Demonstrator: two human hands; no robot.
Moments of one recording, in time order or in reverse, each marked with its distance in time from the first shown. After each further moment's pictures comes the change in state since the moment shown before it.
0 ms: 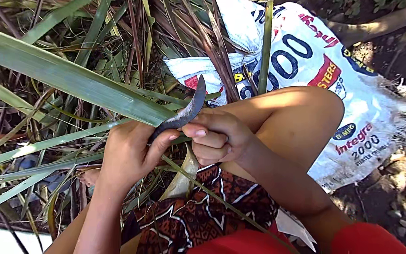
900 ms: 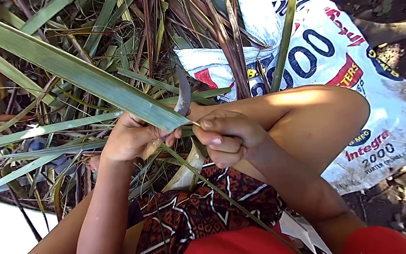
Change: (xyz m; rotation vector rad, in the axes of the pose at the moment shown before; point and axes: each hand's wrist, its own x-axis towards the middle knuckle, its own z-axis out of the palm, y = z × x) left_hand -0.010 -0.022 0.005 -1.481 -0.144 -0.366; right_hand -0.005 0.003 -0.007 -0.066 -0.041 0.108
